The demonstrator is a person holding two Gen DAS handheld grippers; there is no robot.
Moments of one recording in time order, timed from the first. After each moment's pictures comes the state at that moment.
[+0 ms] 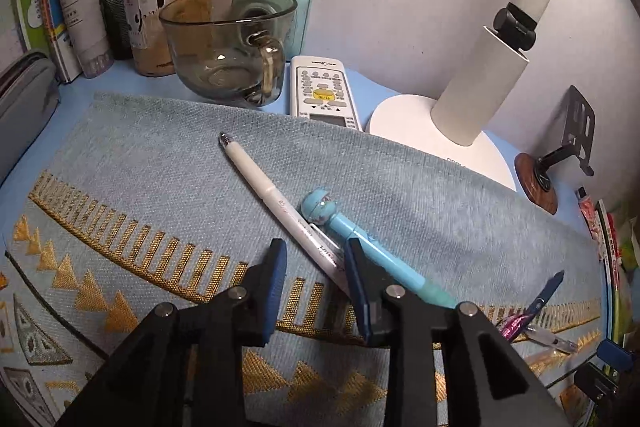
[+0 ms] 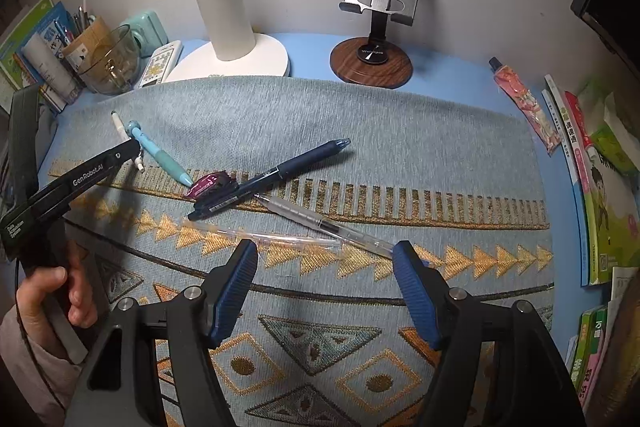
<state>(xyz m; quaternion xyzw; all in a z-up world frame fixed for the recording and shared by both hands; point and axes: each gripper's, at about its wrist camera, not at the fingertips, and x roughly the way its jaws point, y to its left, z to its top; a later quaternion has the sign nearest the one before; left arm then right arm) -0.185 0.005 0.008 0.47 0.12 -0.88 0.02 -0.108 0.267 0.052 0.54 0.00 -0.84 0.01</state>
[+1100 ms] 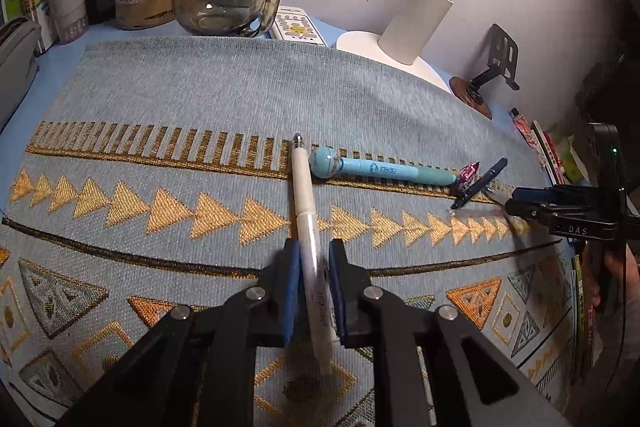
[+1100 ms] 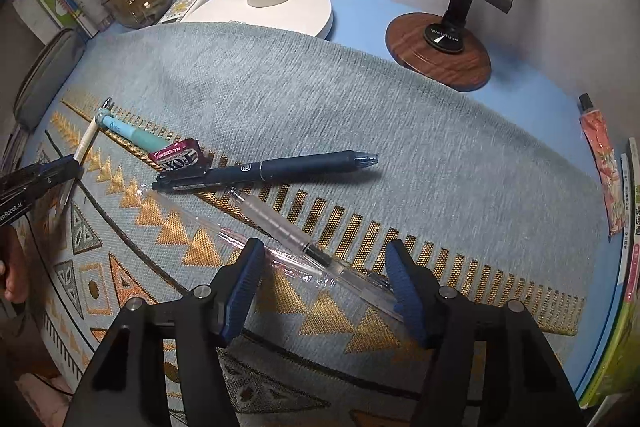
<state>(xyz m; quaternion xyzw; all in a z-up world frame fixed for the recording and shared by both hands) -0.106 -0.037 0.012 0.51 0.11 -0.84 -0.13 -0.161 0.275 0.011 0.58 0.07 -0.79 0.15</state>
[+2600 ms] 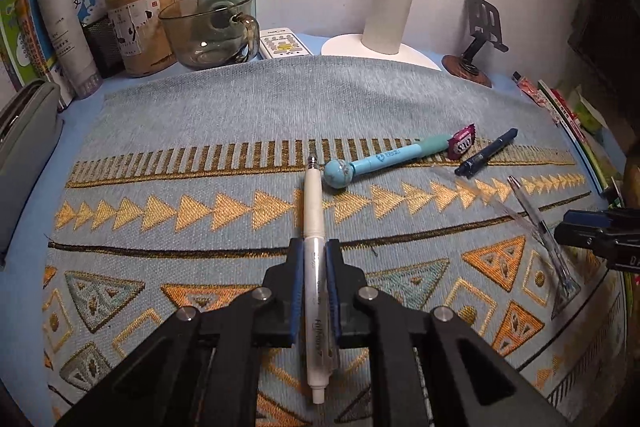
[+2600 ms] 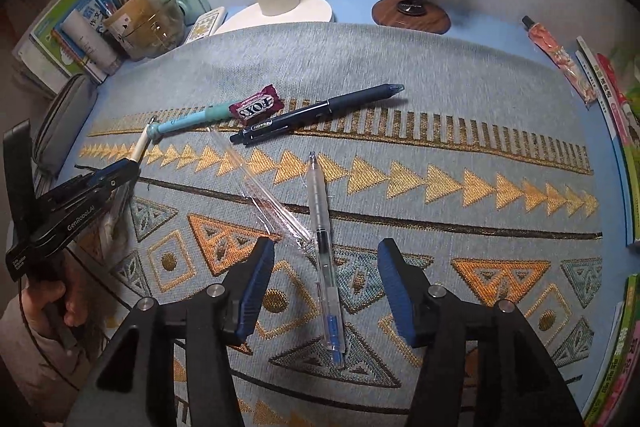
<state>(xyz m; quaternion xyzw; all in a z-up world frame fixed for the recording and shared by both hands) -0.079 -0.016 0.021 0.48 -0.01 -0.87 -0.10 -0.073 0.245 0.029 0.56 -0.04 -0.82 0.09</state>
